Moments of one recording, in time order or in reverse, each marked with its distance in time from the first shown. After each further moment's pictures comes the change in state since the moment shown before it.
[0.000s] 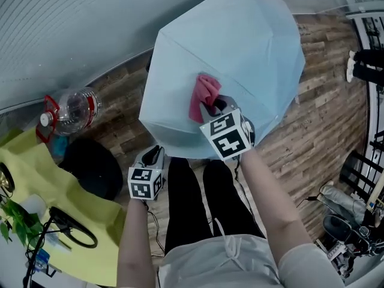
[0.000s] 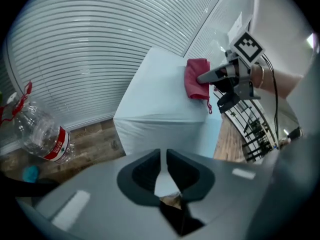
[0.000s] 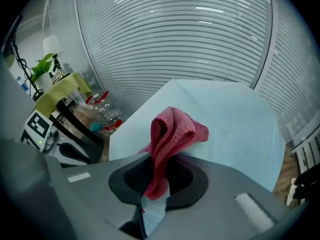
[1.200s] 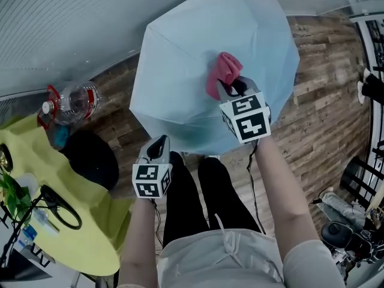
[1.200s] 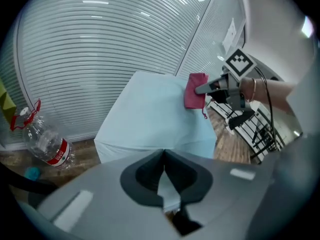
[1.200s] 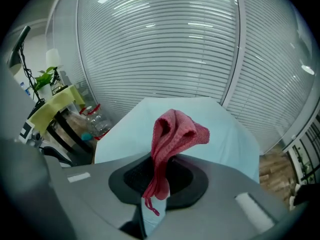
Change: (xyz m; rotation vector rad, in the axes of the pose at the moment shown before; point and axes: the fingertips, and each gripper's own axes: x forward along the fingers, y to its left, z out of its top) left arm -0.027 -0.088 0.051 -0.007 -0.179 0.079; right arm -0.076 -0.084 -0.004 0.046 -0.149 -0.091
